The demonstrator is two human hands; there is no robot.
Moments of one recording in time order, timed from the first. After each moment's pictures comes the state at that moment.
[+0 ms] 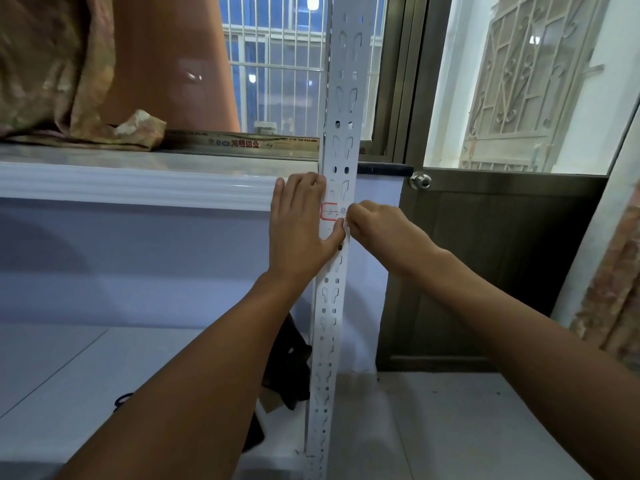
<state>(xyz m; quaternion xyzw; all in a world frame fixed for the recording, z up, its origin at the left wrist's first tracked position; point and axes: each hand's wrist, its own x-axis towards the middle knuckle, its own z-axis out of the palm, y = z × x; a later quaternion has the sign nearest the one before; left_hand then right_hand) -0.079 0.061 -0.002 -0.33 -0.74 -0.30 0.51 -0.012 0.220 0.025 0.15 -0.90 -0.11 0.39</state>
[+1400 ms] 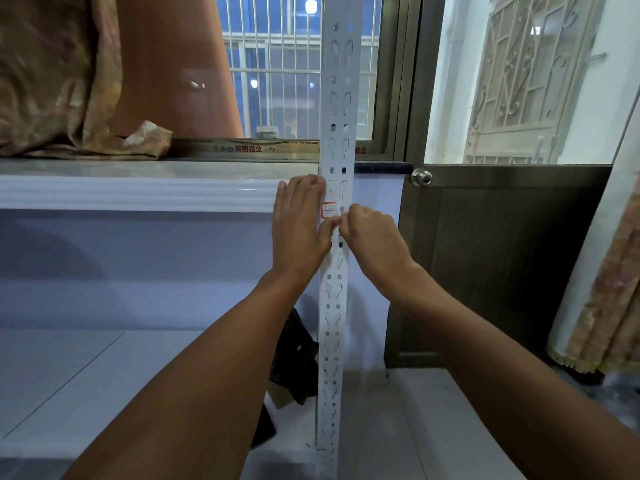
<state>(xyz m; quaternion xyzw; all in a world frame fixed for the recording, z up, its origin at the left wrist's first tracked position) -0.076 0.058 -0.002 -0.35 -0.72 -0.35 0.49 -0.006 0.185 0.011 0.02 -0.92 -0.04 0.39</state>
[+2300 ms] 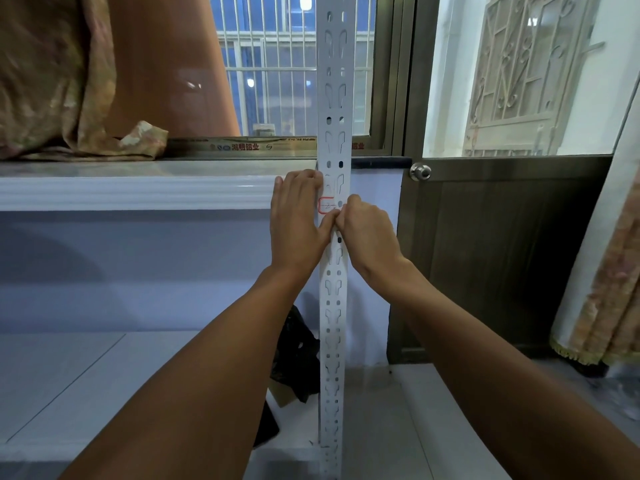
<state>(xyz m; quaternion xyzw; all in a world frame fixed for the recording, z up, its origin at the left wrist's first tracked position) -0.071 0.059 0.001 -0.35 -0.71 -0.37 0.49 -0.015 0.174 0.005 -0.02 -0.89 0.07 0.45</state>
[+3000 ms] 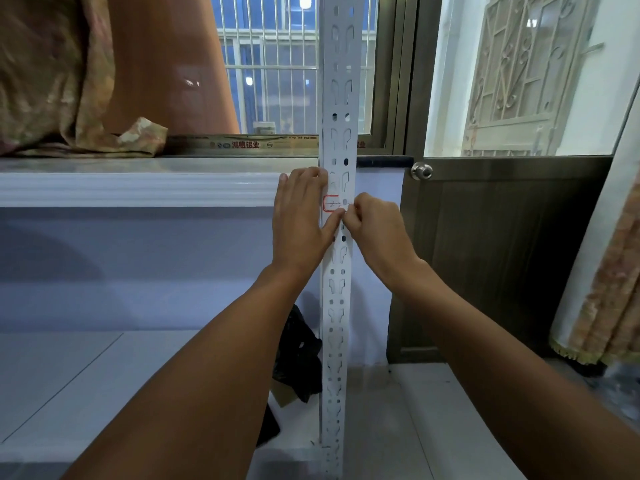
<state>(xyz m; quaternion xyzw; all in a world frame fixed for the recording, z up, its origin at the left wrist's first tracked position) -0.080 0.056 -0.002 -0.36 -0.72 -0.33 0.49 -0.012 0.181 0.009 0.00 -0.87 0.23 0.43</state>
